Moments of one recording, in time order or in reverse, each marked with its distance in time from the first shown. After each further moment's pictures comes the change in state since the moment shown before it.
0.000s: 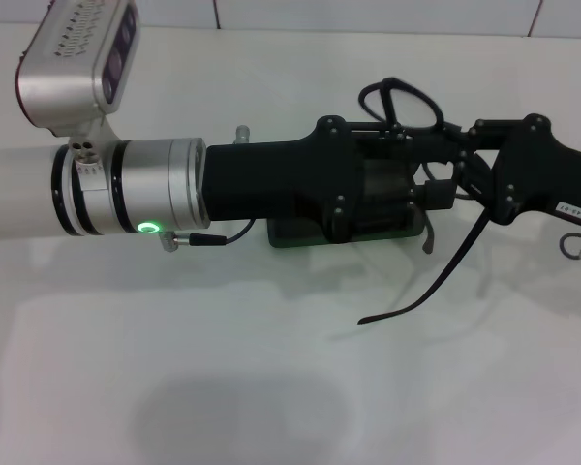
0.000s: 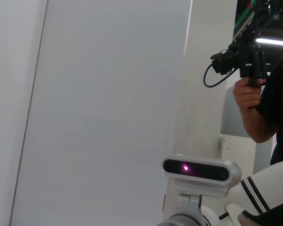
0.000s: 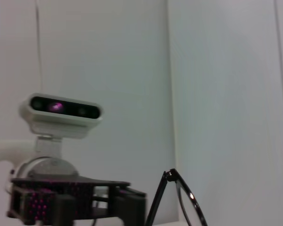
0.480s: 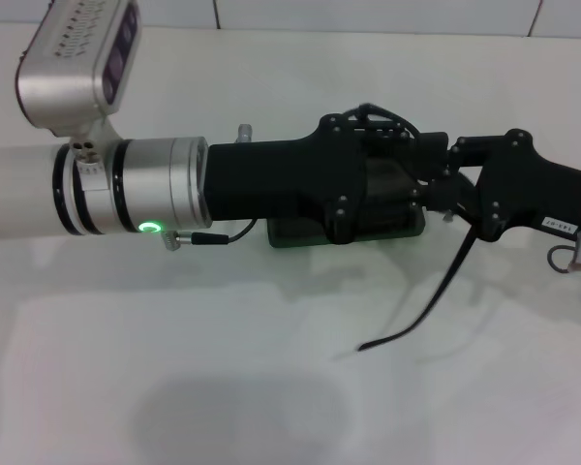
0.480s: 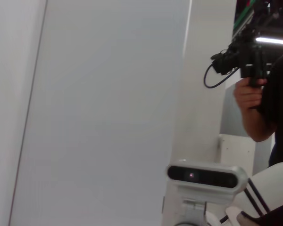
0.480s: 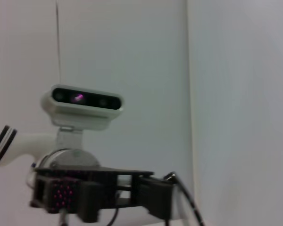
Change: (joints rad) left arm -0.001 -0.003 0.000 0.005 -0.002 0.006 0.010; right arm 0.001 0.004 -0.053 0.000 0.008 -0.006 -0.003
